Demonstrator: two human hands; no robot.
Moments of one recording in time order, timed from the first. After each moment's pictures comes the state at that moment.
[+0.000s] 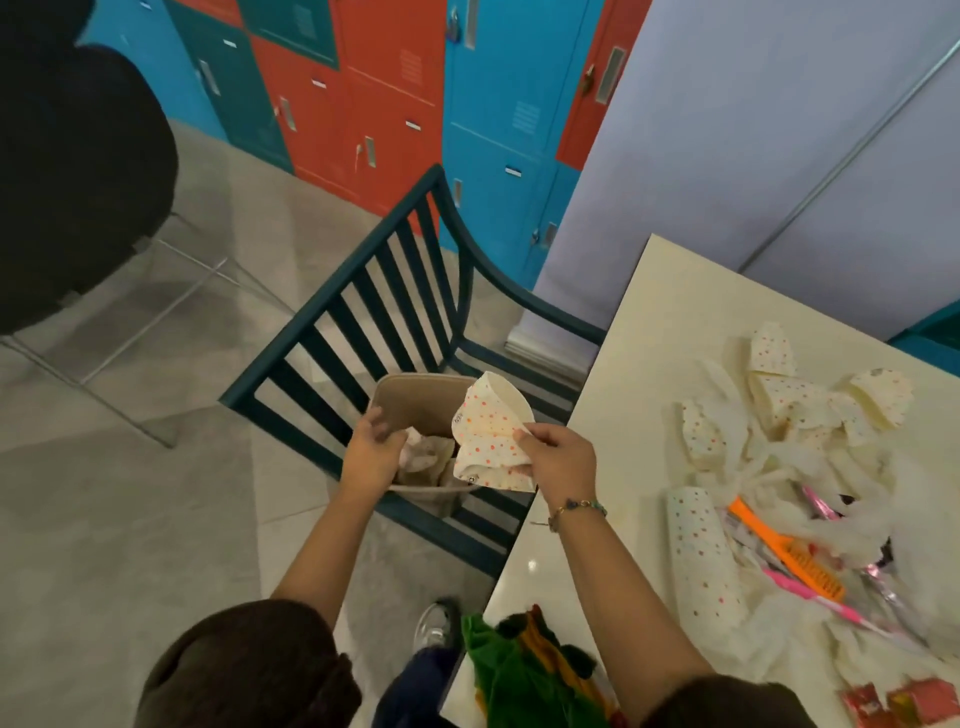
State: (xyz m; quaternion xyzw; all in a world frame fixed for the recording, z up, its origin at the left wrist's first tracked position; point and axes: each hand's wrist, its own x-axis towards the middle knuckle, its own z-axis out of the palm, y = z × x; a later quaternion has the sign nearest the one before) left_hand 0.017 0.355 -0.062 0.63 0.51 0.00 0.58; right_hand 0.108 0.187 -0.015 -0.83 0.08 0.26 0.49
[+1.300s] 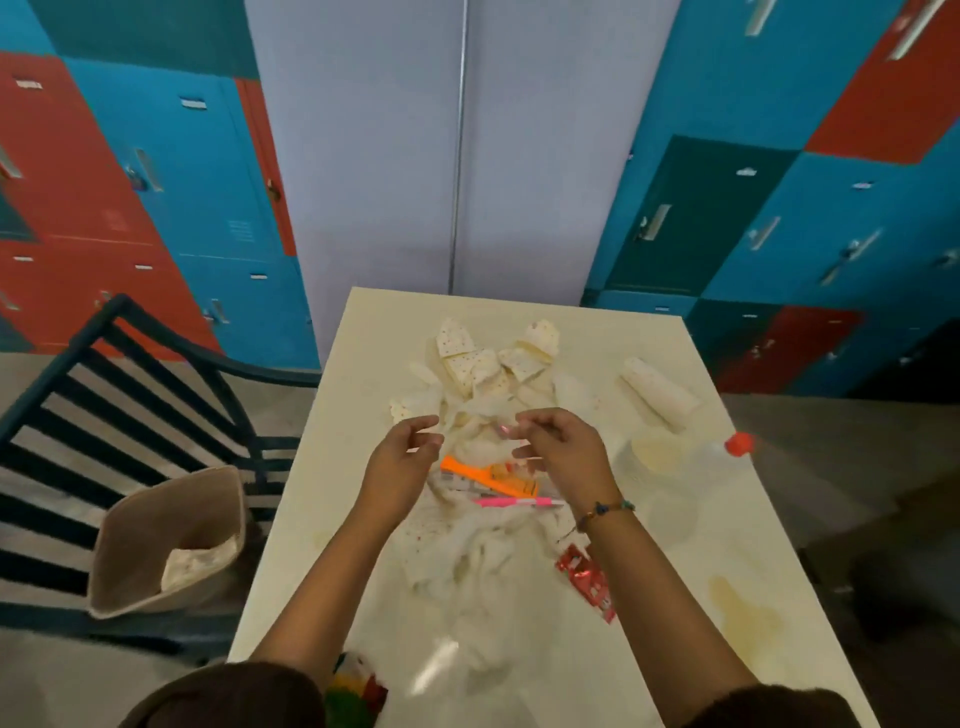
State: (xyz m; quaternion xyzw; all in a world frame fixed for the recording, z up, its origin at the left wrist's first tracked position) left_hand 0.104 0.015 0.071 0.76 0.16 -0.03 0.63; right_hand 0.123 -0.165 0.111 -0.77 0.08 0.09 0.62
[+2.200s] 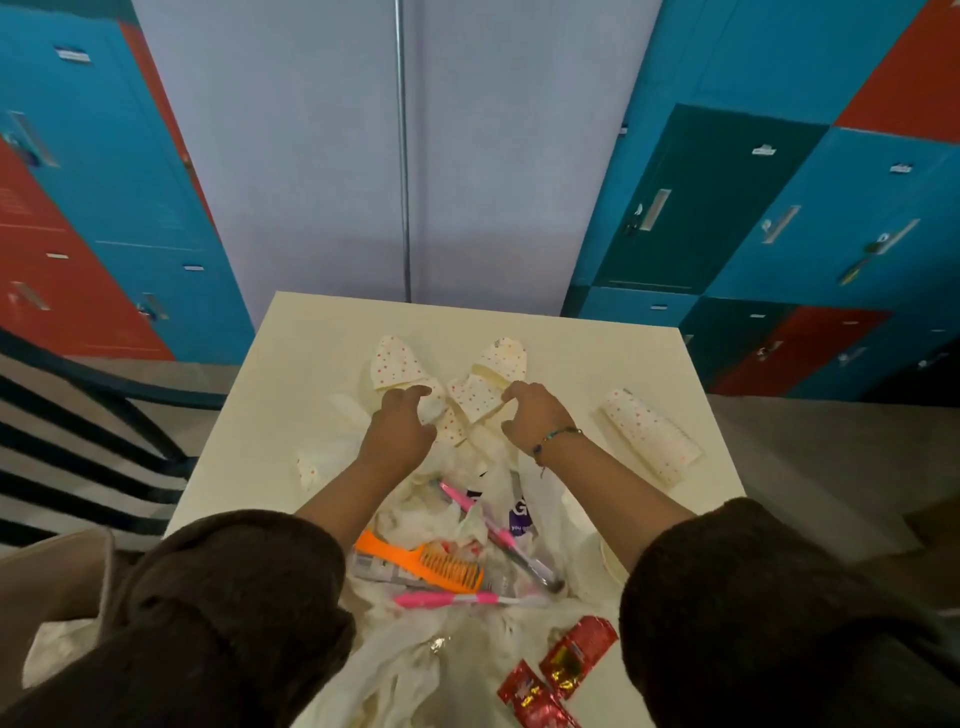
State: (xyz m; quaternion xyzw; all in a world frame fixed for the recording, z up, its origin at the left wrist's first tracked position) left_hand 0.316 -0.054 -0.013 0.93 0.08 -0.07 0.35; right_hand 0.359 -0.234 0.008 -0.96 -0.03 0.18 0.22
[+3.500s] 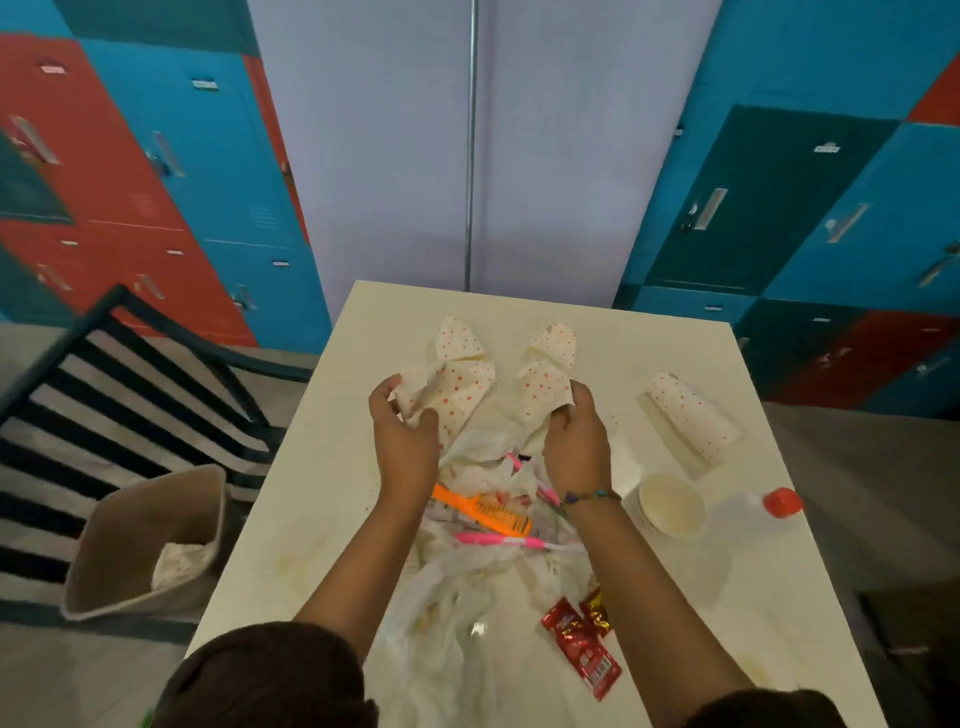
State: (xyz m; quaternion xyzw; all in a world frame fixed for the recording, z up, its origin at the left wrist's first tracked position) left_hand 0.195 -0.050 0.051 0.69 0.27 0.18 0.65; right_hand 0.227 -0.201 0.063 -0.88 0.06 -0.01 0.48
